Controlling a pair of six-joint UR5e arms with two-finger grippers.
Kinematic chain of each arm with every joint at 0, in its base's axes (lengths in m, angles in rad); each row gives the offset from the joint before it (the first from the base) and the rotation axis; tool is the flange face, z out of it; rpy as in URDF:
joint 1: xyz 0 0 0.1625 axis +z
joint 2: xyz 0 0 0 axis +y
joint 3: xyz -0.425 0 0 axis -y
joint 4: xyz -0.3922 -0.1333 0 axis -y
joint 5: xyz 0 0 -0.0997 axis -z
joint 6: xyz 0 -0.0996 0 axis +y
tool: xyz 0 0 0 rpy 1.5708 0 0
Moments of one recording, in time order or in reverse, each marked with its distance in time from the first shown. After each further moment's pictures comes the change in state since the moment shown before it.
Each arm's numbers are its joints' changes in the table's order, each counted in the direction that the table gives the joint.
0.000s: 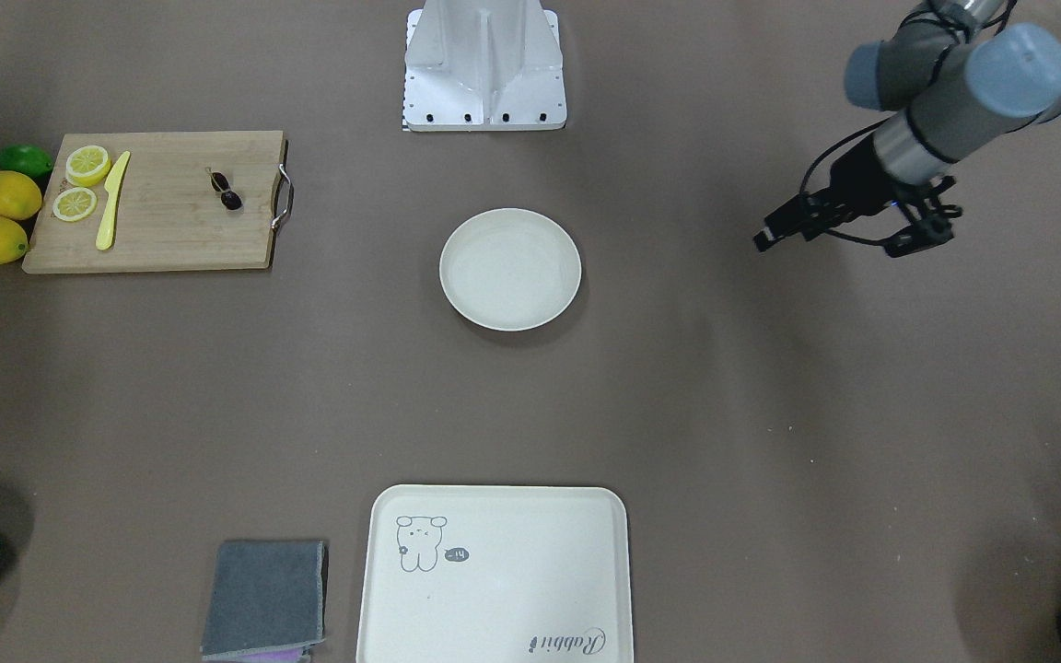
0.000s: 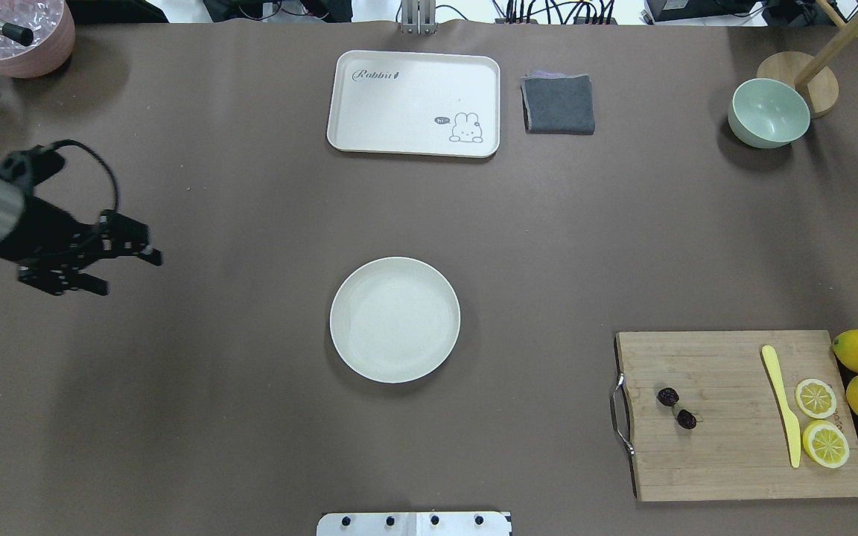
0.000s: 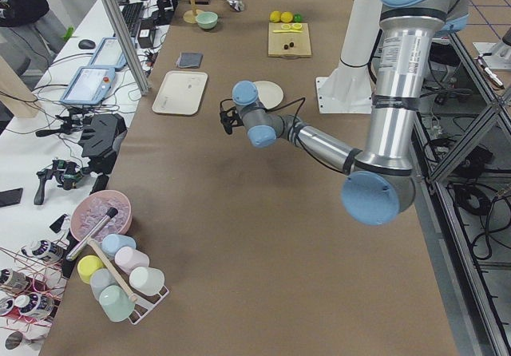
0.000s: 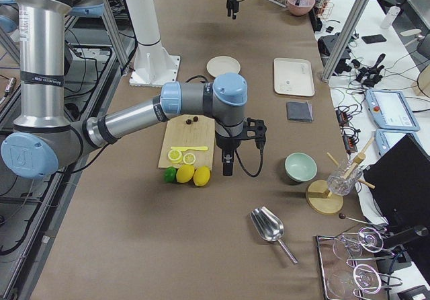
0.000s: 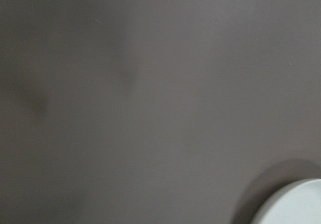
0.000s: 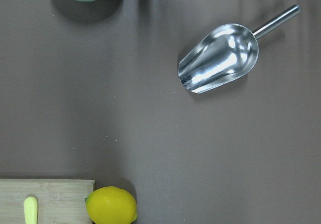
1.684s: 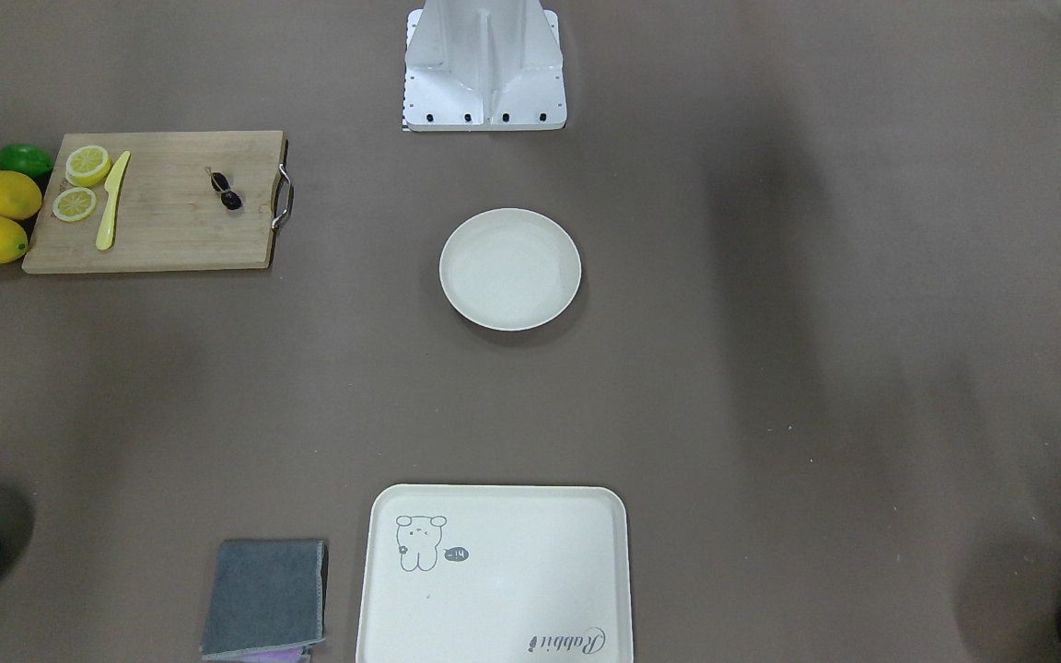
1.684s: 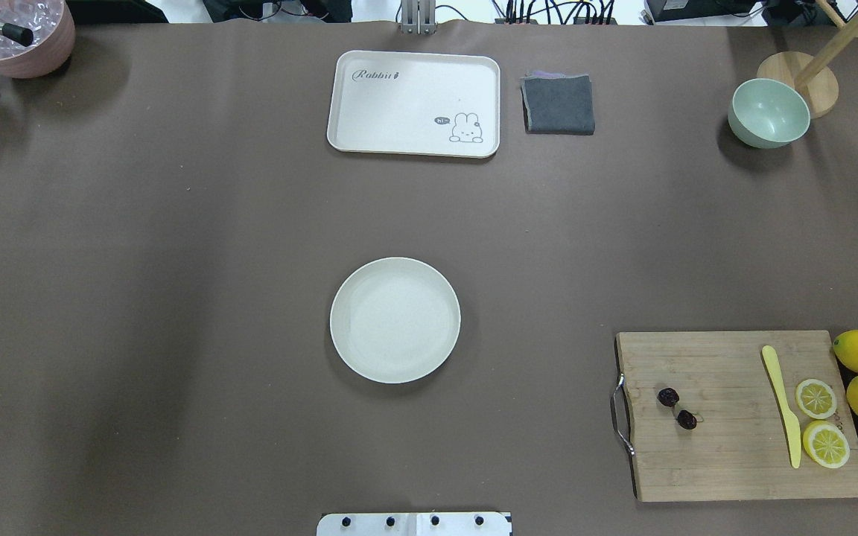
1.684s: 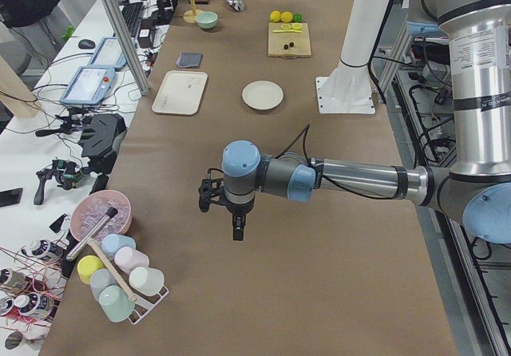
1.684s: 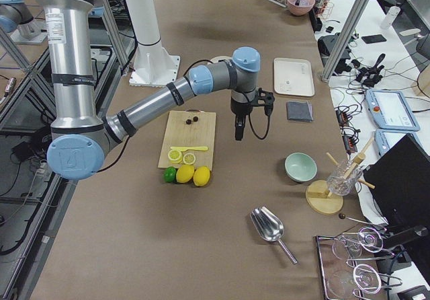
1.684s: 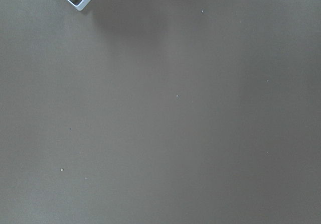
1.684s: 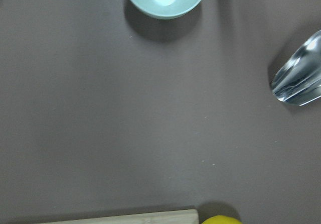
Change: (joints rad) left arm -0.538 -0.149 0.038 0.517 0.058 -1.139; right arm -0.408 -0.139 0.082 0.099 -0.077 -0.606
